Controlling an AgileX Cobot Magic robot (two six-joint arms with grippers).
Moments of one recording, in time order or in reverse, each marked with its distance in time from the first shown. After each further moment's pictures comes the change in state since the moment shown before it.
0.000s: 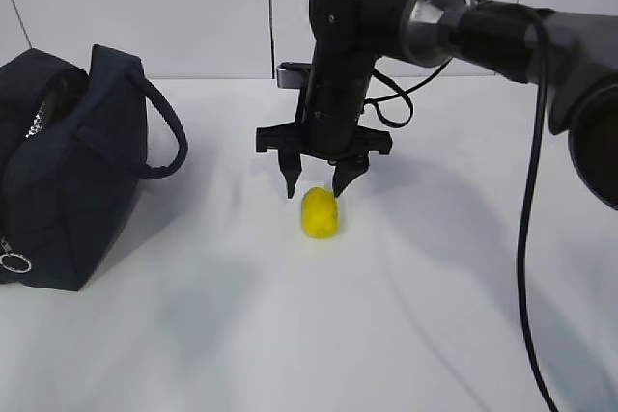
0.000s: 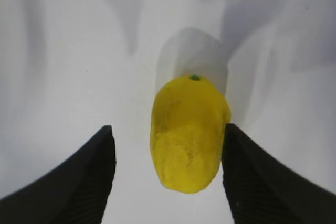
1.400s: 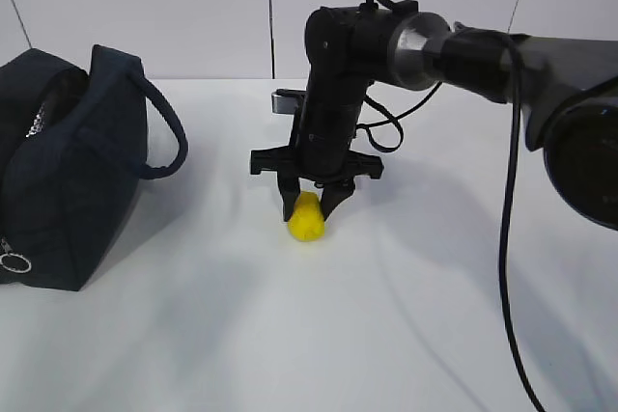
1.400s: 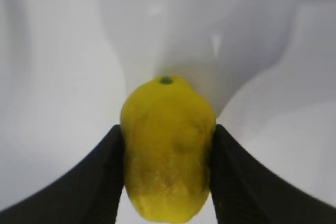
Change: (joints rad) left arm 0.000 0.000 0.000 0.000 0.002 0.000; right arm 0.000 0.059 0.000 0.066 -0.002 -0.018
